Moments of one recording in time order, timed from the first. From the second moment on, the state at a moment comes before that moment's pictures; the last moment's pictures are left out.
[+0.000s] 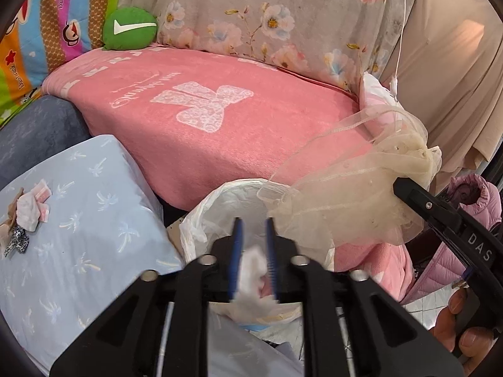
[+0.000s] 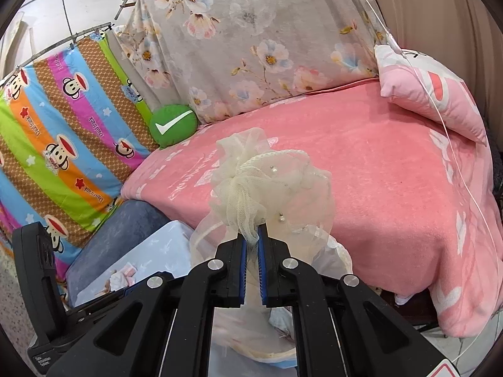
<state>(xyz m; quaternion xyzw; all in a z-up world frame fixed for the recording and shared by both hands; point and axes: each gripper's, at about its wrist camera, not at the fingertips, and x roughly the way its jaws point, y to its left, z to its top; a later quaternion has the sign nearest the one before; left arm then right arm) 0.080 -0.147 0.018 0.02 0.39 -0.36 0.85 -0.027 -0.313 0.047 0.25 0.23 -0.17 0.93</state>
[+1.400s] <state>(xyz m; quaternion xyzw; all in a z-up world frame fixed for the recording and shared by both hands) 0.091 -0.057 0.020 -0.01 0.36 -0.24 0.90 0.030 -0.208 0.045 0.19 0.28 -0.08 0.94</state>
